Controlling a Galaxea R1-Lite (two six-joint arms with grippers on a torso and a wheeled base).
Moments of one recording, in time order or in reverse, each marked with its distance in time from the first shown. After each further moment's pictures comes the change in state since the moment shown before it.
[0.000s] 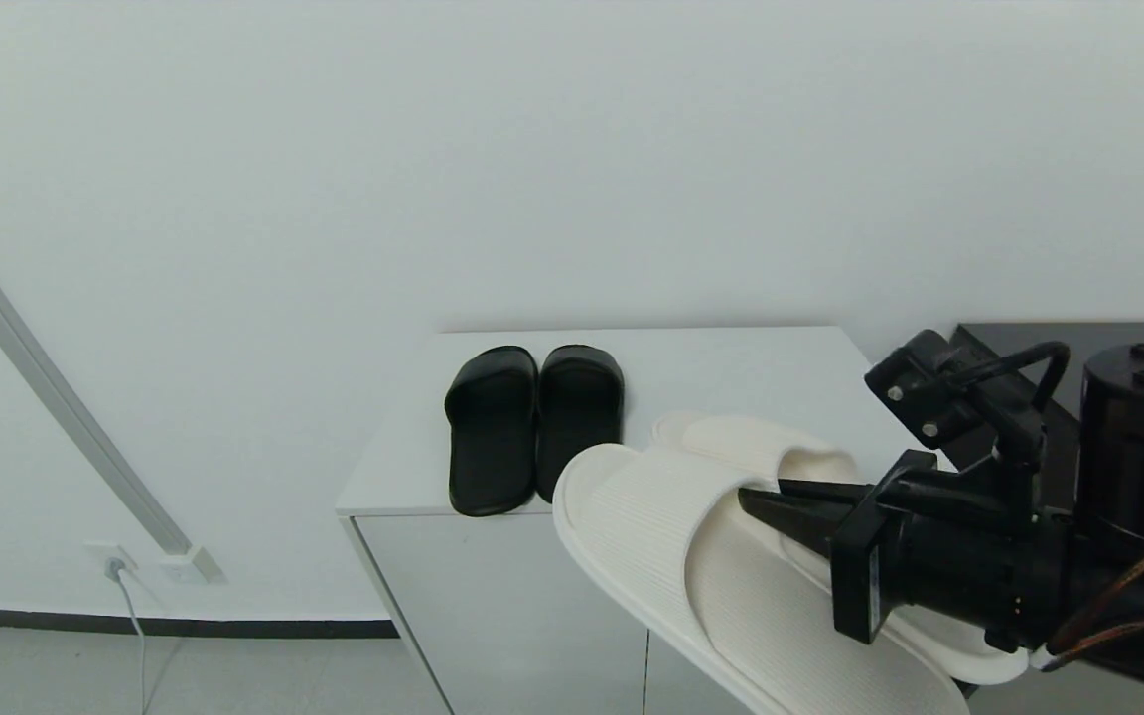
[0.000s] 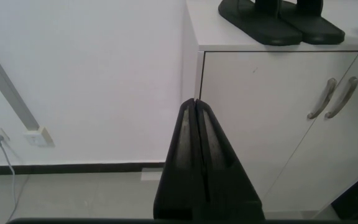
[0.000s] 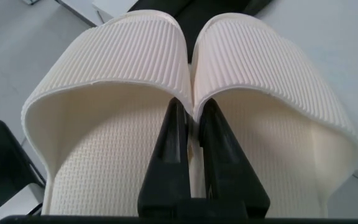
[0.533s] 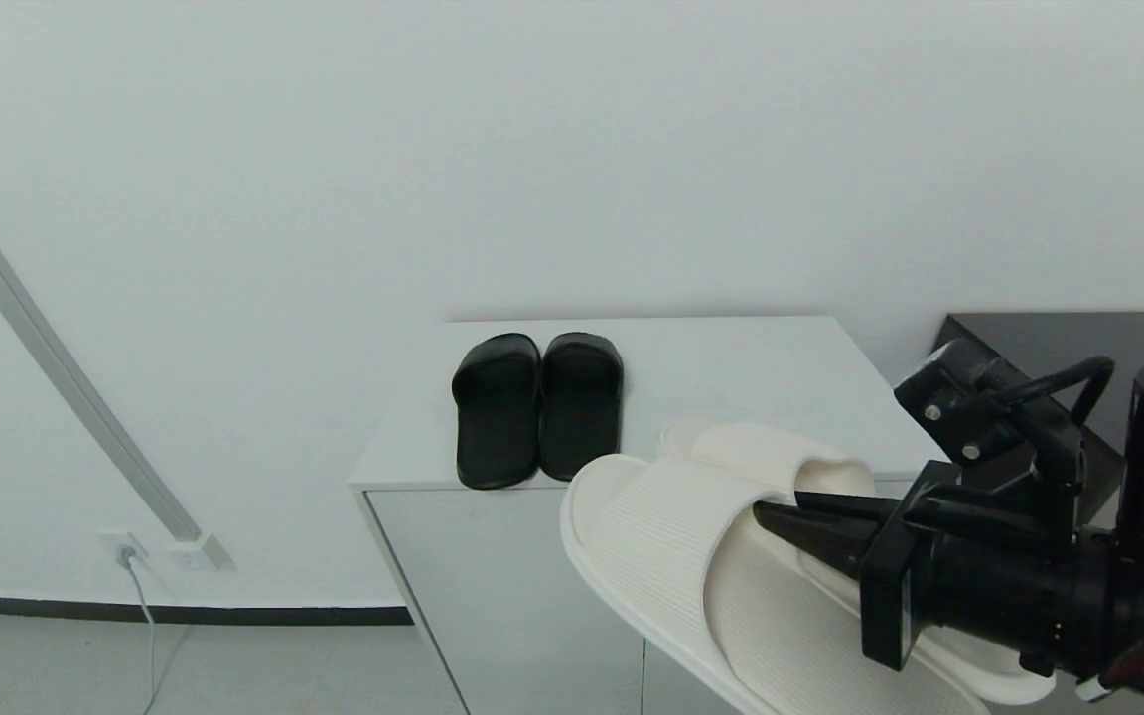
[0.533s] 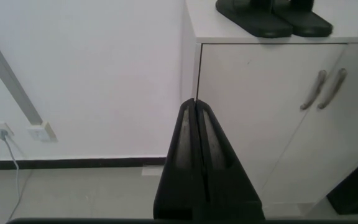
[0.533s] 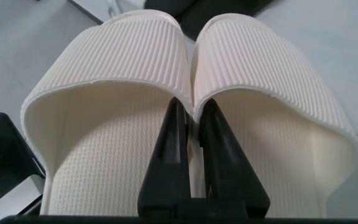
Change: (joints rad) left arm 0.000 0.000 0.000 0.000 0.000 0.000; right arm 0.008 -0.038 0.034 0.000 0.003 -0.018
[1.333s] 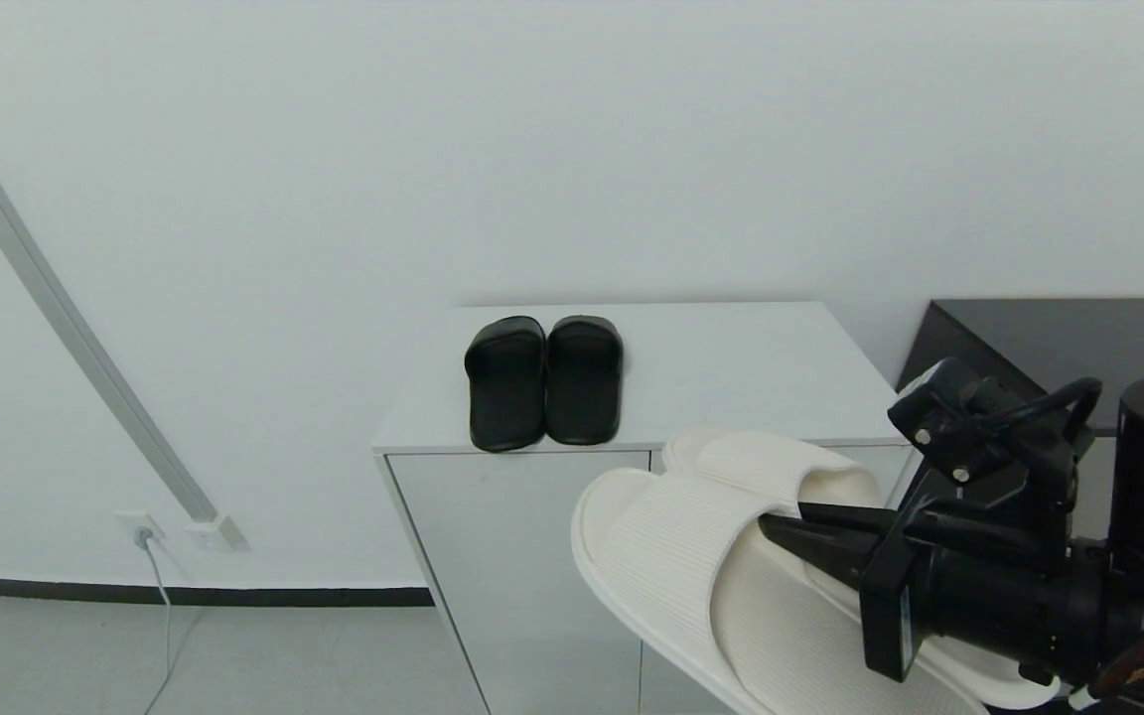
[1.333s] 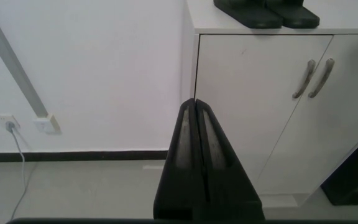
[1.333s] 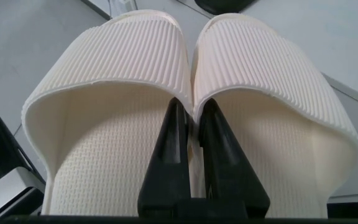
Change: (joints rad) left arm 0.000 0.000 0.000 0.000 0.000 -0.001; right arm -0.009 0.003 0.027 -0.005 0.000 -0.033
